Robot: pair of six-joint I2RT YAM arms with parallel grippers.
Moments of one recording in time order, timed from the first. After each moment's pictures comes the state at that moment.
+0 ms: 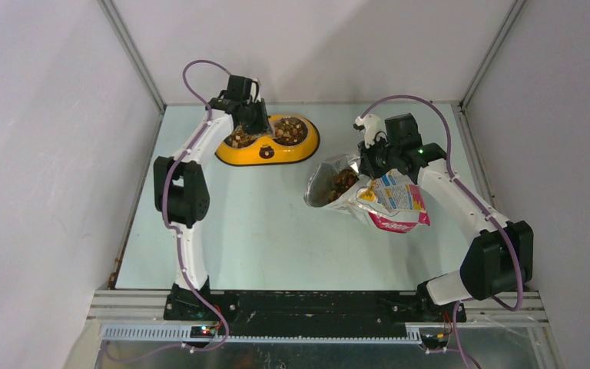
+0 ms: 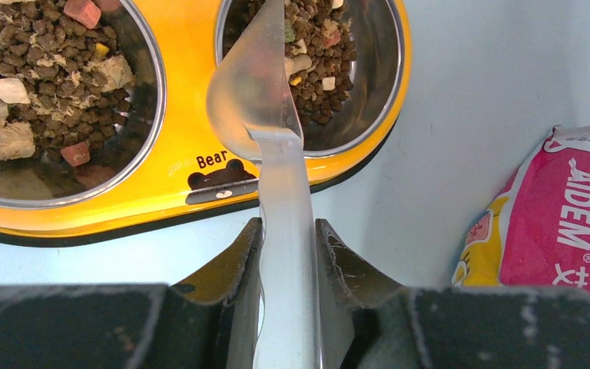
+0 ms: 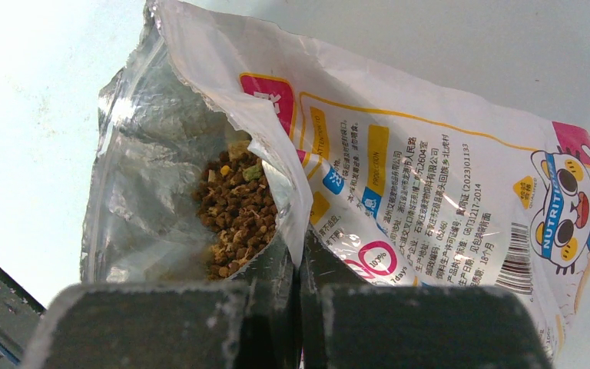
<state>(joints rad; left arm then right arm) -0.25 2.08 1.89 -0.67 0.19 -0.36 0.33 1.45 1.21 -0.57 -0.34 -0.20</state>
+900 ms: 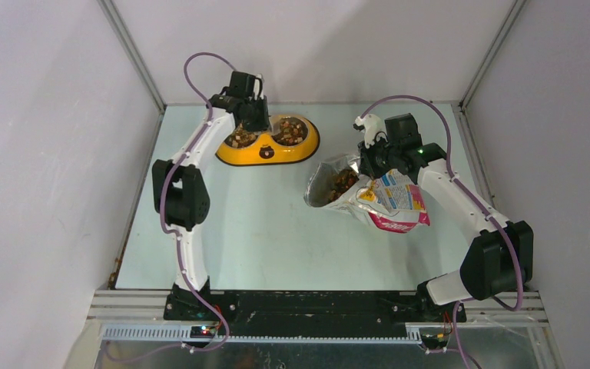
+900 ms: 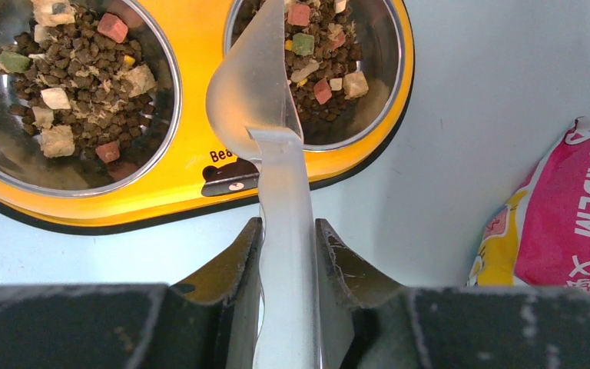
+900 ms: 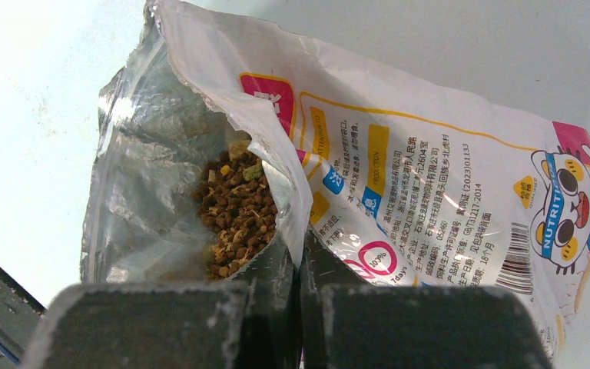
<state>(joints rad) -0.28 2.05 1.93 -0.72 0.11 -0.30 0.33 1.45 1.21 -0.57 -0.34 -0.20</state>
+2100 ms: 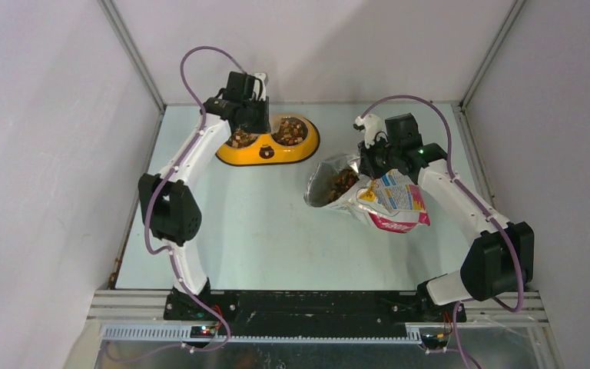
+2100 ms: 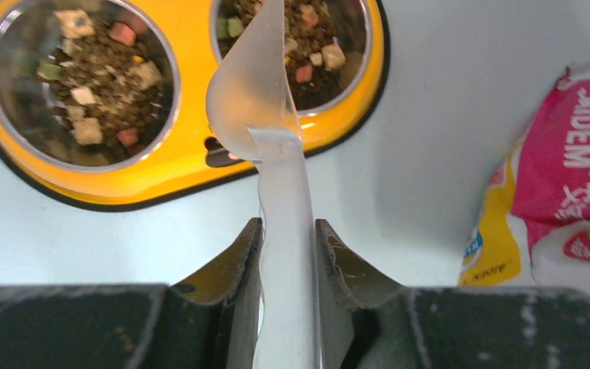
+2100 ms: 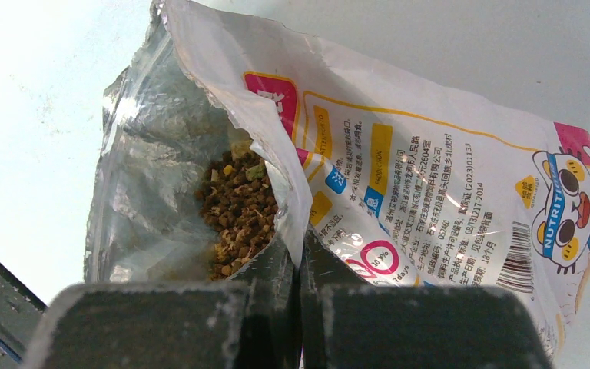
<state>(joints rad) -0.33 1.89 1.84 -0.73 0.04 -0.17 0.33 1.44 1.21 -0.58 -0.34 -0.20</state>
